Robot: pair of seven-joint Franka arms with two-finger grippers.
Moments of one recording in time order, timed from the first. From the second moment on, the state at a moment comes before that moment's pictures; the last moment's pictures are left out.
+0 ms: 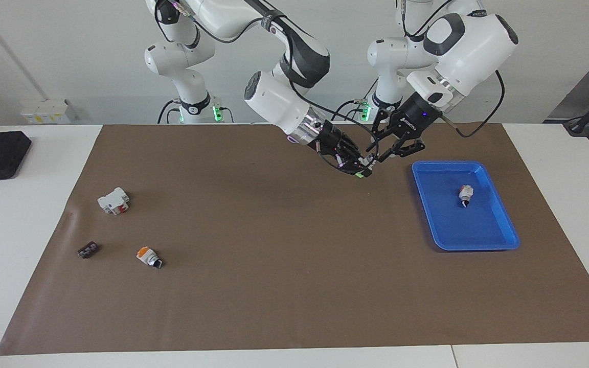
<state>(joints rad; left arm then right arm) -0.06 -0.13 -0.19 -1.95 -0.64 2.04 0.47 0.56 0.34 0.17 -1.68 1.04 2.67 1.47</state>
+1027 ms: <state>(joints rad) -0.06 -0.14 -0.18 -1.98 -0.64 2.05 0.53 0.56 0.34 0.17 -1.69 1.03 2.68 1.47</state>
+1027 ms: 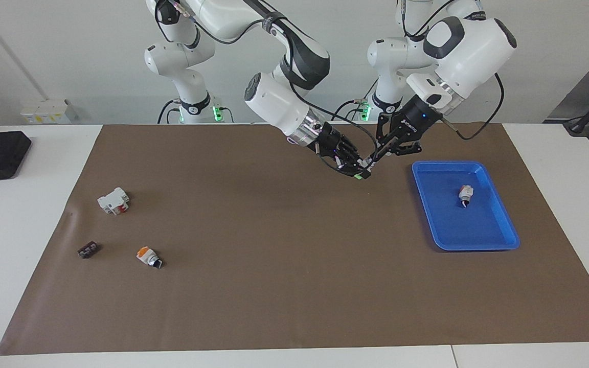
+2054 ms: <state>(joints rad) -0.07 -0.14 -0.18 -1.98 -0.64 2.07 0.16 0.56 0.33 0.17 -1.70 1.03 2.68 1.47</state>
